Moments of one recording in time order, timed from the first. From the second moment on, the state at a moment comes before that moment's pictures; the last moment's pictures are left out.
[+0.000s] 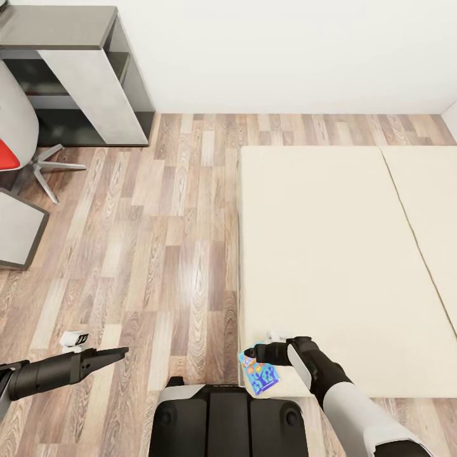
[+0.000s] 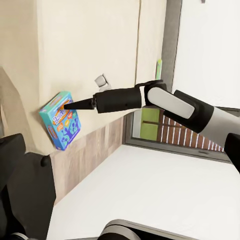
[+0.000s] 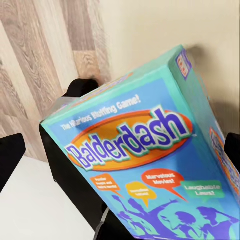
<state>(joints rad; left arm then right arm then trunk) -0.28 0.36 0.34 -1.32 0.15 0.87 -1.57 -0.72 0.07 0.10 -0.51 -0.18 0.59 0.28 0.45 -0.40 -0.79</state>
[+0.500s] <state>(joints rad) -0.28 0.36 0.34 -1.32 0.15 0.87 -1.57 -0.72 0.07 0.10 -0.51 -0.18 0.59 0.28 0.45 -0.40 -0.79</state>
